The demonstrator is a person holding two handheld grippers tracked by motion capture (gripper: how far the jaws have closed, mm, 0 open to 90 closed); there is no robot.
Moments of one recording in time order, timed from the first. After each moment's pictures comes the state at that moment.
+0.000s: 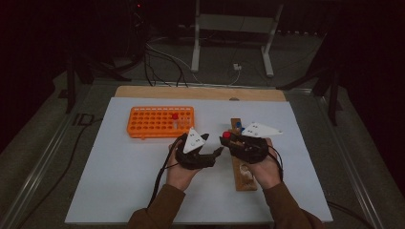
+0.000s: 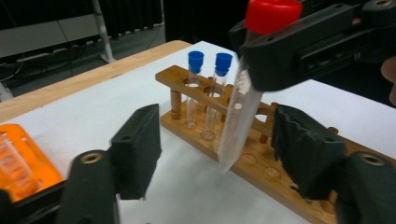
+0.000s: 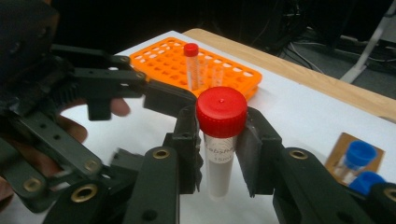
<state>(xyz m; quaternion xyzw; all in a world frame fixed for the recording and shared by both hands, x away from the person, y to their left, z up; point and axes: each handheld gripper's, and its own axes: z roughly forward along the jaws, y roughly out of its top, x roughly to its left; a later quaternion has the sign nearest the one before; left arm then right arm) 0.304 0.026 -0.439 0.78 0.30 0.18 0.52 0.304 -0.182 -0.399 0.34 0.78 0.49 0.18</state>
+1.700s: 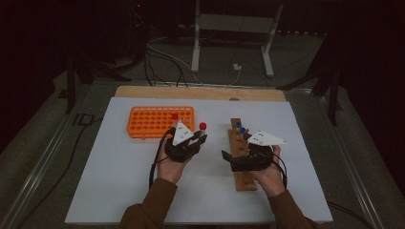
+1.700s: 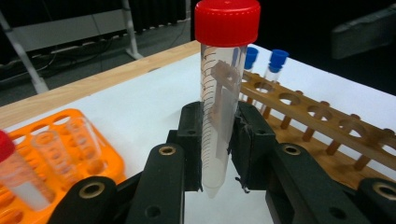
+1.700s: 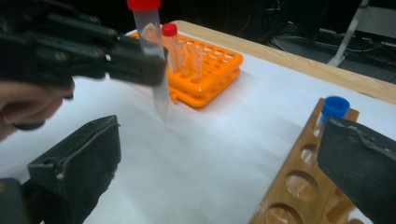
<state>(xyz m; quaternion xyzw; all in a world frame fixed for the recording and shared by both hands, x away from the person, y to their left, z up) 0.322 0.058 -0.438 0.77 0.33 0.20 0.51 0.294 -0.199 -0.422 0.37 0.77 0.48 0.20</state>
